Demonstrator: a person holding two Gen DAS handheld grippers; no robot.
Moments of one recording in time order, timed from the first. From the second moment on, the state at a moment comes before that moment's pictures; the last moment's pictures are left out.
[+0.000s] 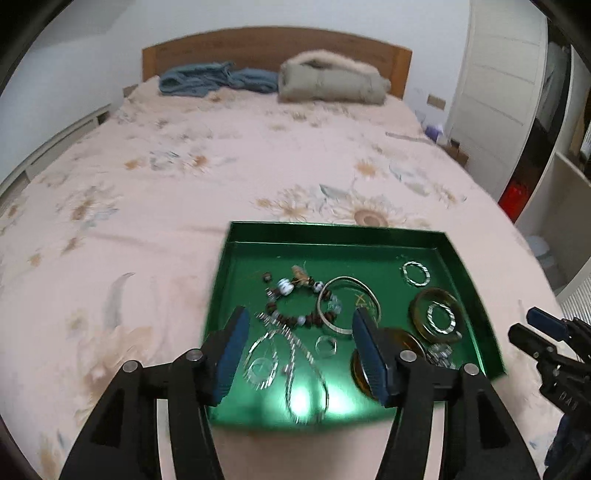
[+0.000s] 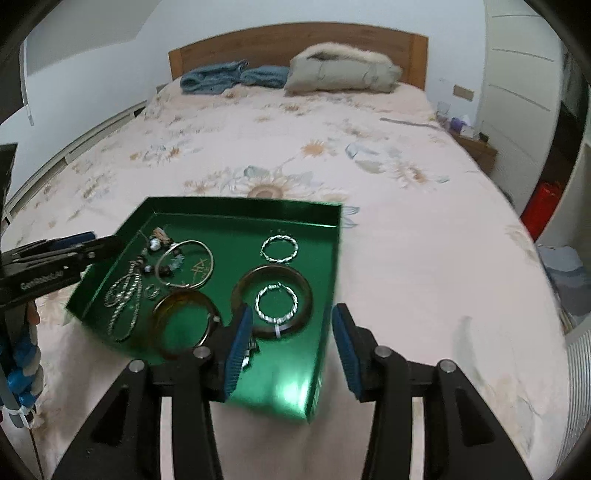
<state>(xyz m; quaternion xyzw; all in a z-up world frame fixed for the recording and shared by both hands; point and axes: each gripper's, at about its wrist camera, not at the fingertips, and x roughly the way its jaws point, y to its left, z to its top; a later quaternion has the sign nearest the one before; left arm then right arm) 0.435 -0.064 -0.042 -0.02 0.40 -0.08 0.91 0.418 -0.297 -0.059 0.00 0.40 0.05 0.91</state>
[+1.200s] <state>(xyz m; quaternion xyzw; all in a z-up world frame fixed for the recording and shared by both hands) 0.045 -0.020 0.045 0.03 0.23 -0.06 0.97 0.045 -0.277 0.016 0.03 0.30 0.02 0.95</state>
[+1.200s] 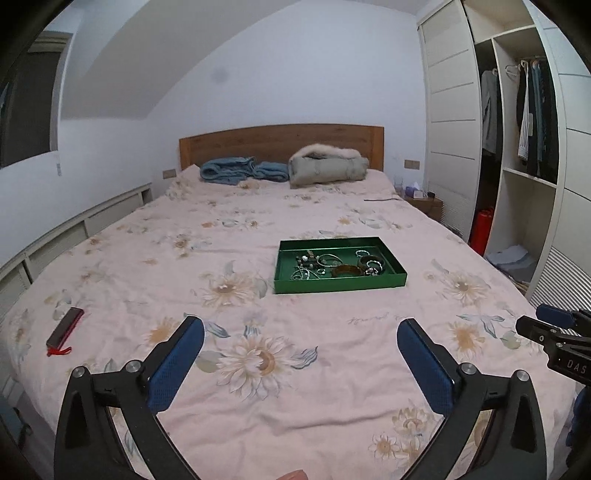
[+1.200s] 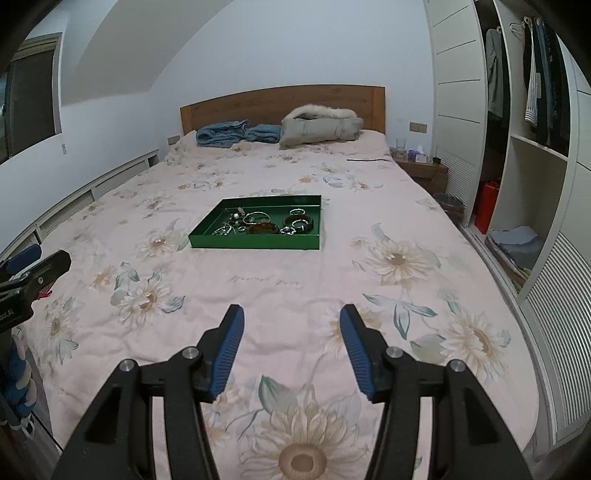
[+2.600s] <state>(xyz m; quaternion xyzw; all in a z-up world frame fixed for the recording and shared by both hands) 0.020 -0.022 0.023 0.06 0.24 -0.04 0.97 0.017 -0.285 -0.003 0.02 0.30 -0.03 0.95</state>
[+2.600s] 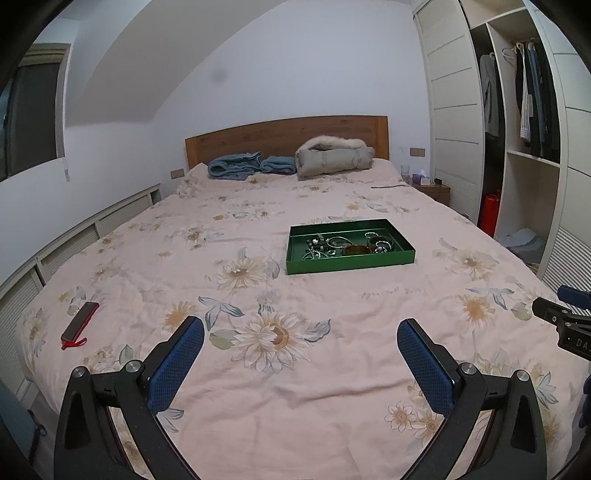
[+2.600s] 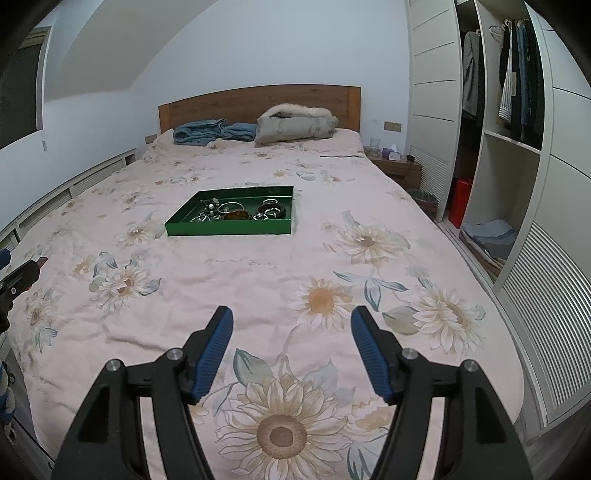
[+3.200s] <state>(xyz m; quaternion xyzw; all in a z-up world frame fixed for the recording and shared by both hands) 0.026 -0.025 0.010 0.06 0.26 -0.04 0.96 0.022 -0.292 -0.010 0.01 0.31 -0.04 0.95</state>
